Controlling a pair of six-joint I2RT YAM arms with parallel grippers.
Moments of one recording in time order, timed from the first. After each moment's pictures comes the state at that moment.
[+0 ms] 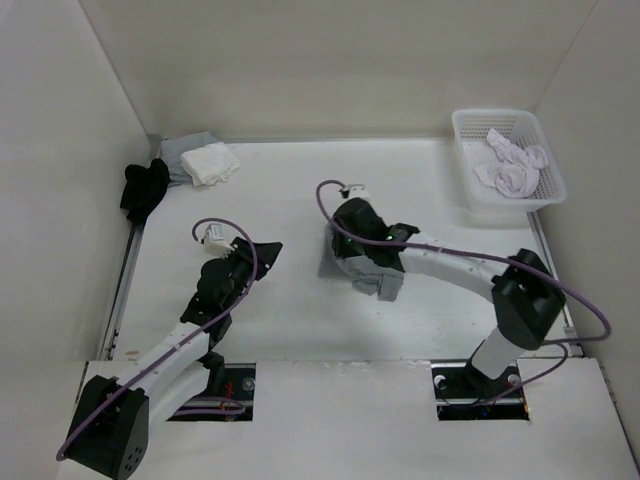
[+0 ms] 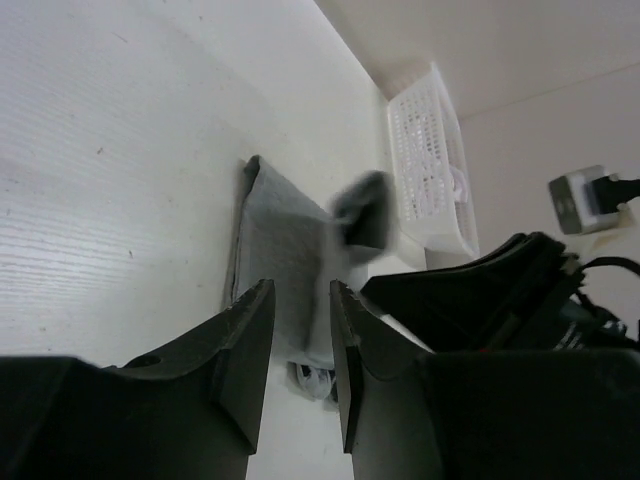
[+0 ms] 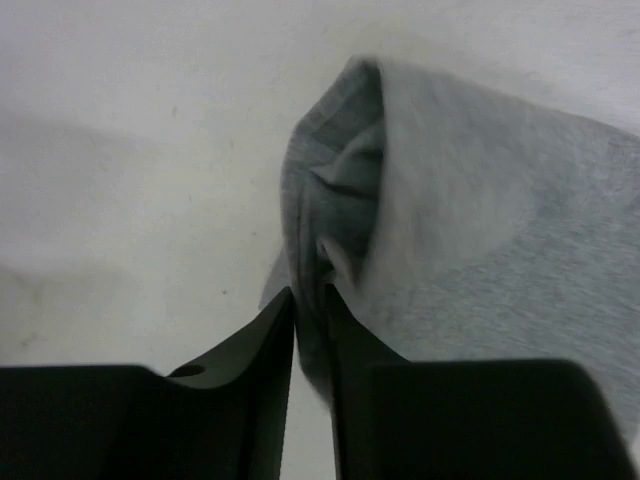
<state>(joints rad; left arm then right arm) -0.38 0.85 0.19 0.52 0.00 -1.05 0.80 1.58 1.12 -0.24 0.24 0.57</state>
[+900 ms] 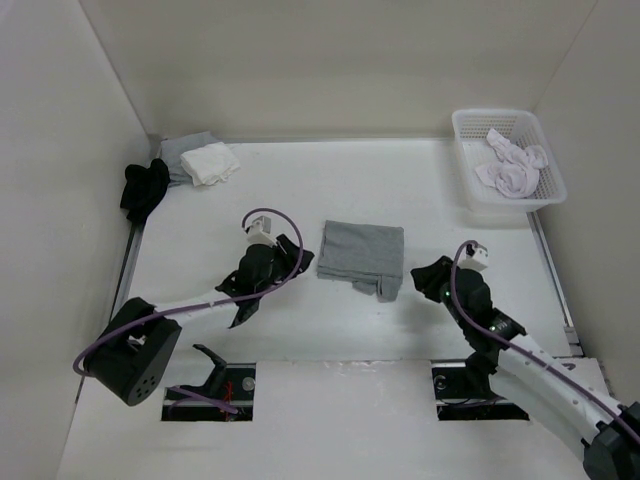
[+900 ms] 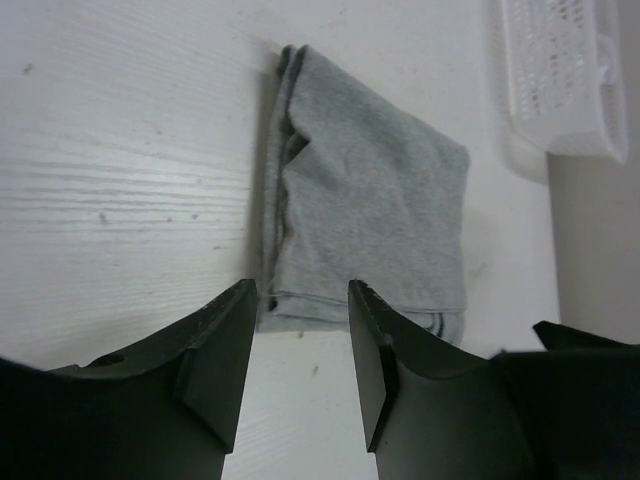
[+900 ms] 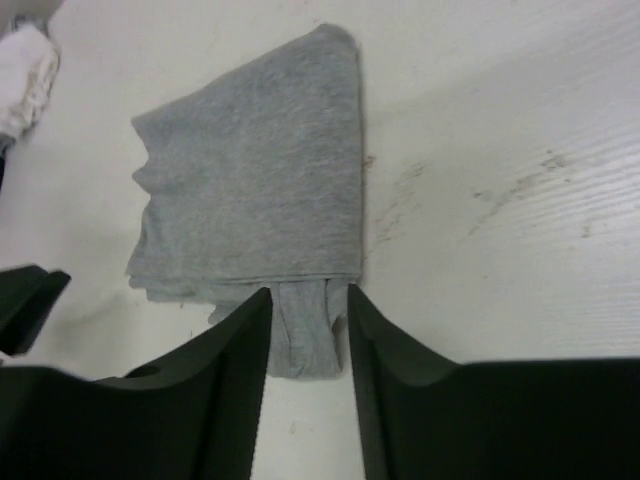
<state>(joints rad) -0.60 1.27 0.35 0.56 -0.09 -0.91 0.56 0.64 0.24 -0.03 0.29 0.83</state>
